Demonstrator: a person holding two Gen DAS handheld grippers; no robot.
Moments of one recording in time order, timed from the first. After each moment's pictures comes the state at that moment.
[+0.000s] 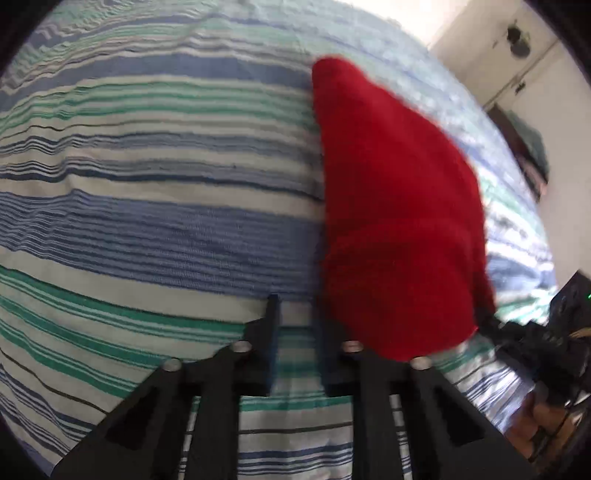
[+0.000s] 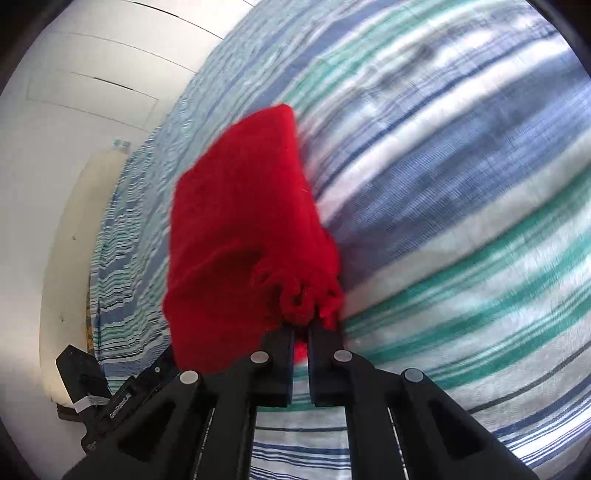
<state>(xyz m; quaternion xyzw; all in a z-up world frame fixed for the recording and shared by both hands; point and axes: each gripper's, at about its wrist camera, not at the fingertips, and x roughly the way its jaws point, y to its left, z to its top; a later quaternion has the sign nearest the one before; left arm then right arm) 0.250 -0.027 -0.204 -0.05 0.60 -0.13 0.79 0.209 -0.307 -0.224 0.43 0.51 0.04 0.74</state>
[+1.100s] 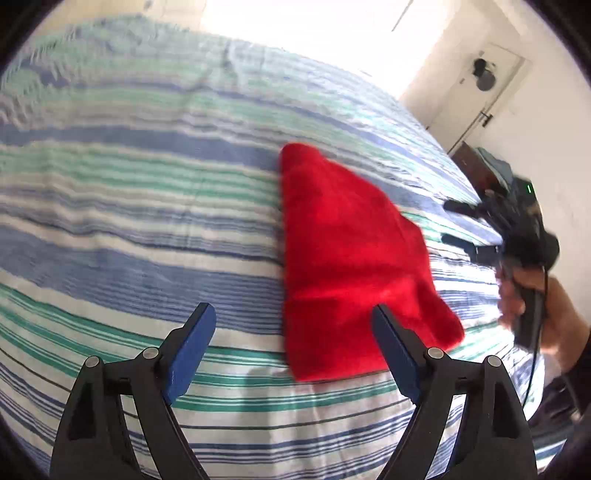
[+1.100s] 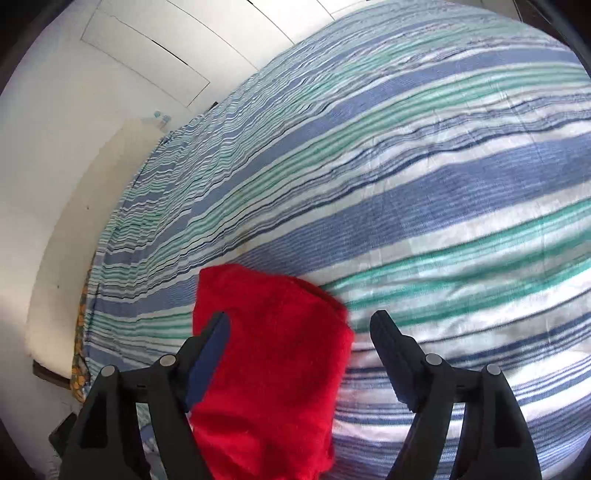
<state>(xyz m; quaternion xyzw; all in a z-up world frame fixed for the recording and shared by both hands) 0.215 -0.005 -0.147 -0.12 0.49 -0.17 0.85 0.342 -0.368 -0.159 0.33 0.48 0.13 0.80</state>
